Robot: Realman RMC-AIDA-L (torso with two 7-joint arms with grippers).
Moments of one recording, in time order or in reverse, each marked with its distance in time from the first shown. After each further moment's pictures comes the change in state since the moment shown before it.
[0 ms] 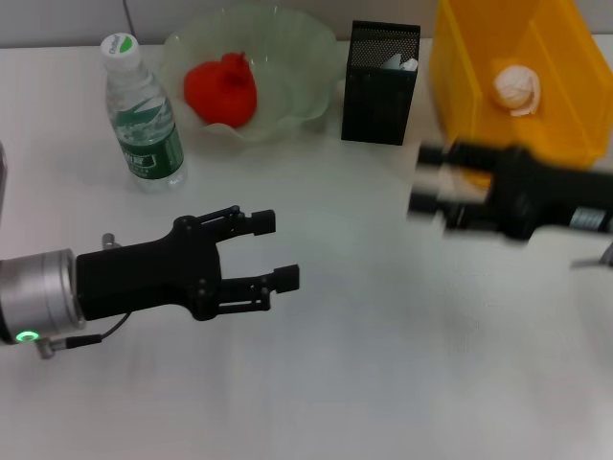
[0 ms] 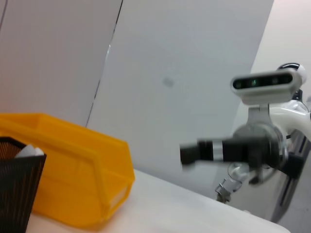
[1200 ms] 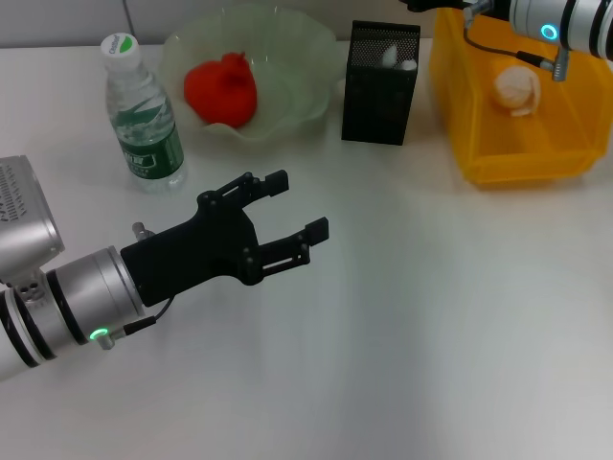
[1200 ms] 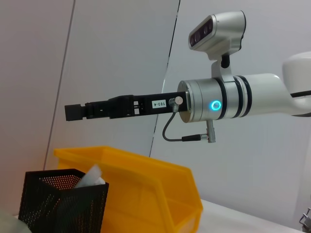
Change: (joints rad) left arm 0.039 -0.124 0.010 -0.010 -0.193 -0.173 0.227; right arm 0.344 0.073 -0.005 -0.037 -0.084 0.894 0.134
